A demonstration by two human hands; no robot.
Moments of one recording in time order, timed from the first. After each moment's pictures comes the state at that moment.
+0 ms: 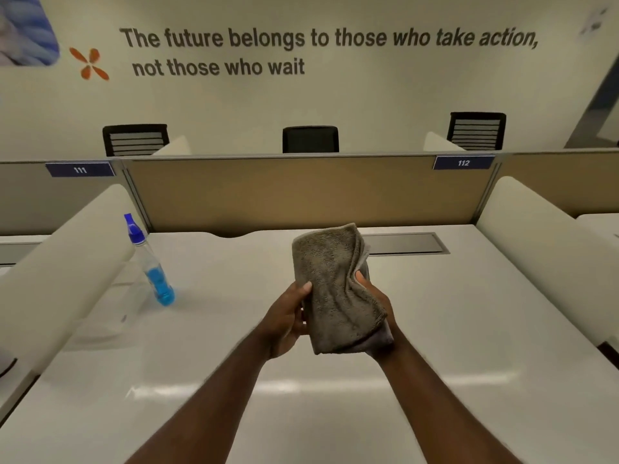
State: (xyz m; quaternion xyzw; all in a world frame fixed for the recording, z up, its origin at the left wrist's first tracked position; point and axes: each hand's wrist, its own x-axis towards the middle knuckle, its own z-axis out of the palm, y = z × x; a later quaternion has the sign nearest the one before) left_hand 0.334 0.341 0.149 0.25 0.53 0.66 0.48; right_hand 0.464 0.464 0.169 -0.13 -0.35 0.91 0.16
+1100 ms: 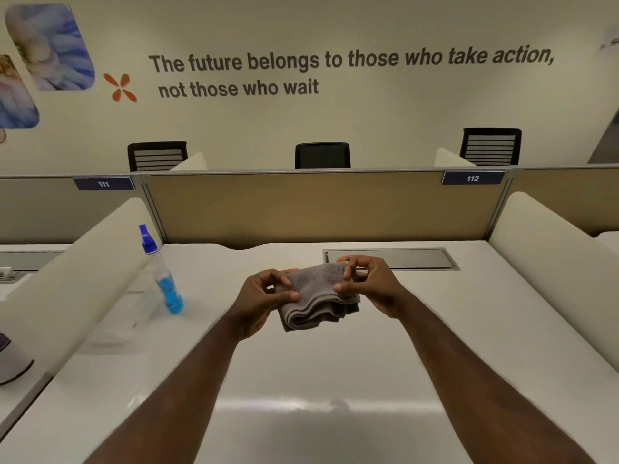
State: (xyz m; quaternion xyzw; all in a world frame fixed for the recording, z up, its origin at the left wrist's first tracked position) left_hand 0.283 0.326 0.177 0.33 0.55 0.70 0.32; right_hand 0.439 0.538 0.204 -0.11 -0.73 0.65 0.18
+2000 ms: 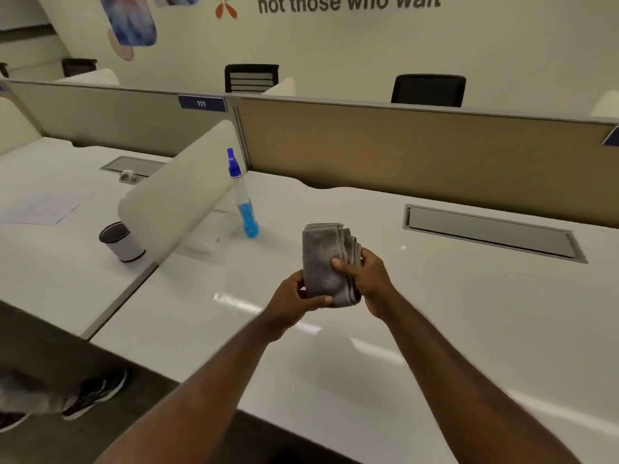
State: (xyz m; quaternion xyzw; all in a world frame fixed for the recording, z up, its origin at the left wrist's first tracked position) left_hand 0.317 0.243 0.099 0.18 0.73 0.61 0.26; right_hand 0.358 0.423 0.128 -0.18 -0.63 0.75 0.07
